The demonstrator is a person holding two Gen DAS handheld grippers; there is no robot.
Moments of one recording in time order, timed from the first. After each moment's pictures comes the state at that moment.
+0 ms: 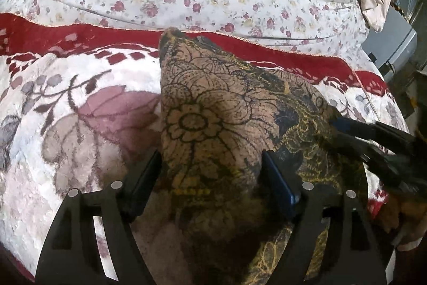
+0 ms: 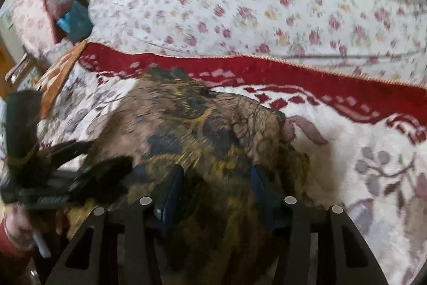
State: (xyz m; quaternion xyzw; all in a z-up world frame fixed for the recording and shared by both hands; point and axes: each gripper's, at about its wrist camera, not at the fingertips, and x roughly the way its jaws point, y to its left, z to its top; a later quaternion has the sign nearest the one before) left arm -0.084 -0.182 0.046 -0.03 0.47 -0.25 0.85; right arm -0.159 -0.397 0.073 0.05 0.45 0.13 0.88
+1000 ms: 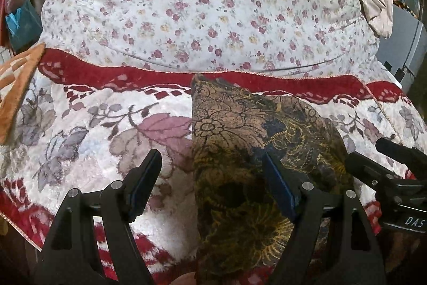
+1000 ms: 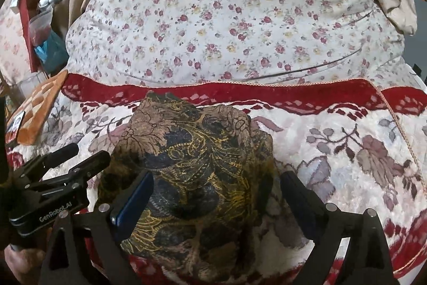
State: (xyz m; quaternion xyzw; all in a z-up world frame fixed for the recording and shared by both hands) left arm -0.161 -0.168 0.103 0.02 0.37 -0.16 0.91; right arm -0.231 -0.364 0.114 0.07 0.39 -0.02 0.92
